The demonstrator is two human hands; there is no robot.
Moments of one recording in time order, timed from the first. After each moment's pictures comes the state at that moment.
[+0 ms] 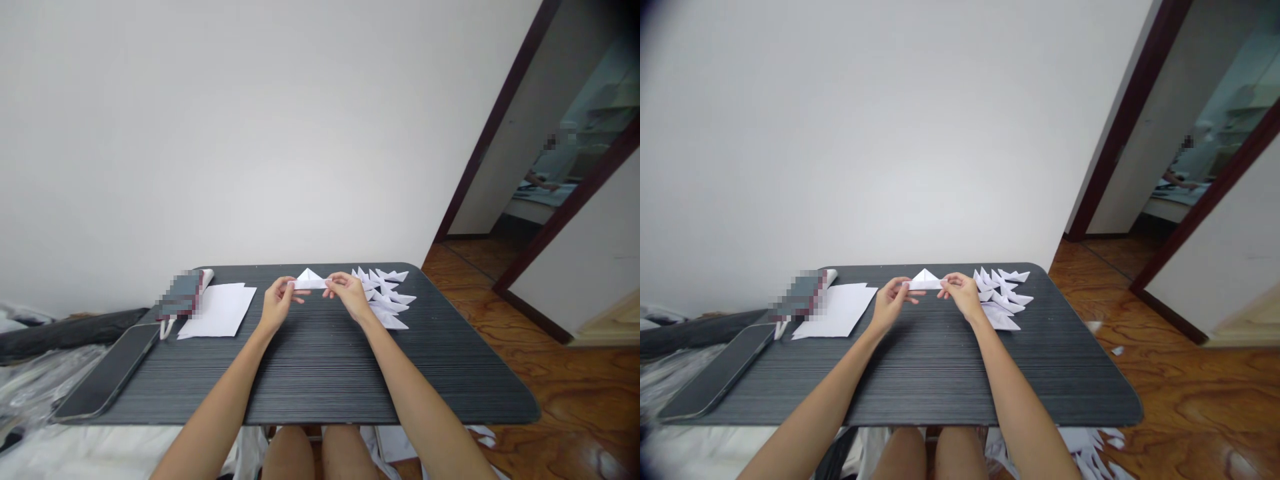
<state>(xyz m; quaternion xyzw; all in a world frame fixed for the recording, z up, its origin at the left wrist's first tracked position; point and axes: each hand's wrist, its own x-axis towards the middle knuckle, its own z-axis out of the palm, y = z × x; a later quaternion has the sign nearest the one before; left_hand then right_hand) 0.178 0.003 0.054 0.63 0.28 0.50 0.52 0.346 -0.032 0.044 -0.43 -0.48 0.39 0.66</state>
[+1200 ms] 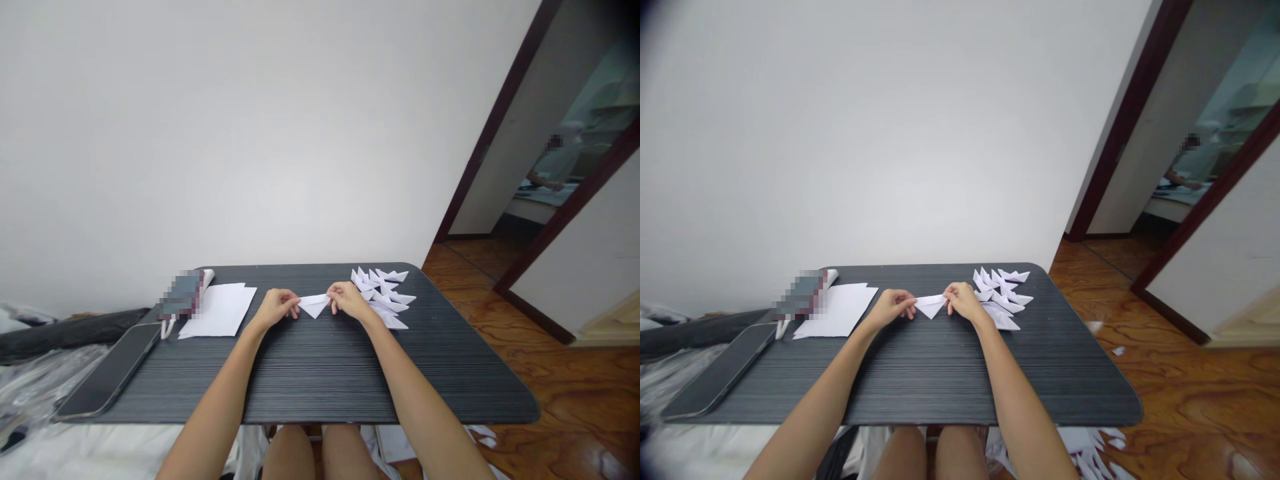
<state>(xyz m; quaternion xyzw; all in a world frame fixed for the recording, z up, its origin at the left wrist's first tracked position) 0.156 0.025 0.039 0.78 0.32 0.27 0.46 0.360 -0.030 0.028 -0.53 -0.61 0.35 0.47</state>
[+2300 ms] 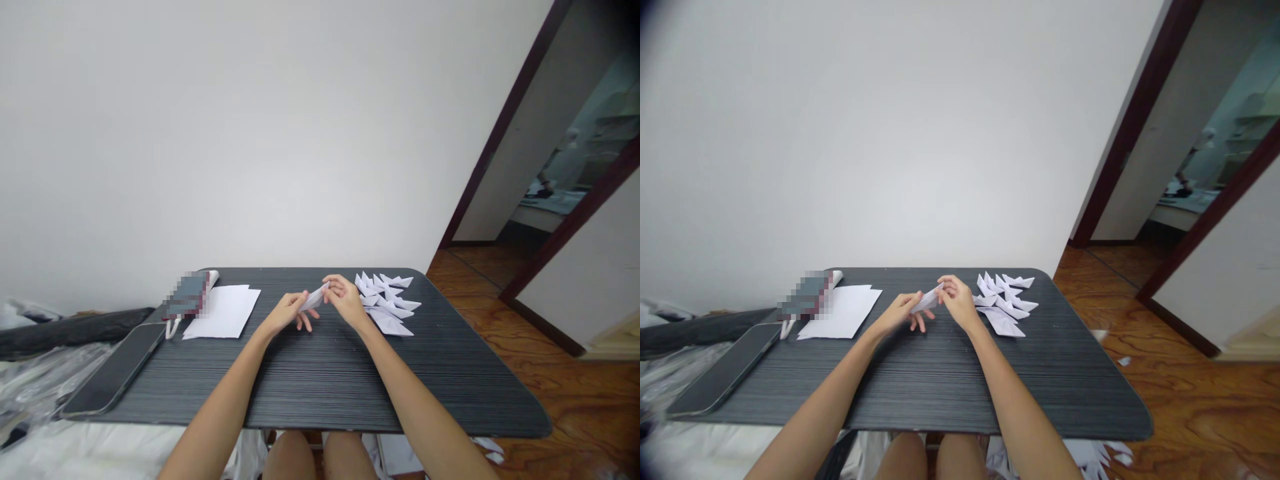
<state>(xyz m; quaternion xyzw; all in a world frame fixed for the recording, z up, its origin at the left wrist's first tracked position) 0.173 0.007 0.048 0.71 0.26 0.23 0.61 0.330 -0.036 0.048 -0.43 -0.56 0.33 0.62</state>
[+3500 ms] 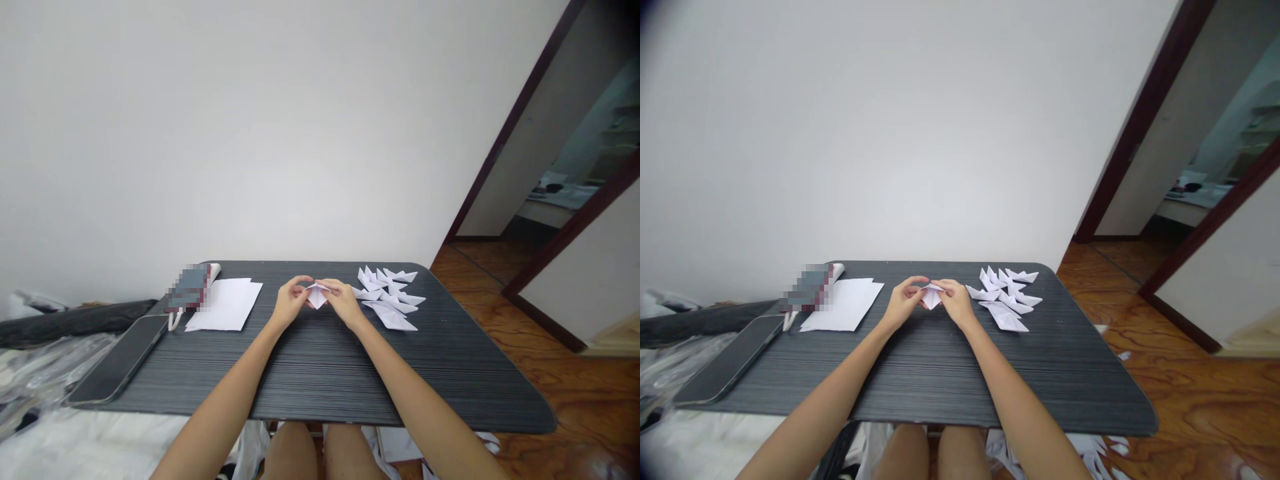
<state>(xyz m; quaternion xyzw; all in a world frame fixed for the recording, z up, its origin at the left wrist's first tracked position) 0.181 0.006 0.039 0.68 0.31 0.42 0.52 0.320 -0.028 0.025 -0.49 -0.56 0.33 0.58</state>
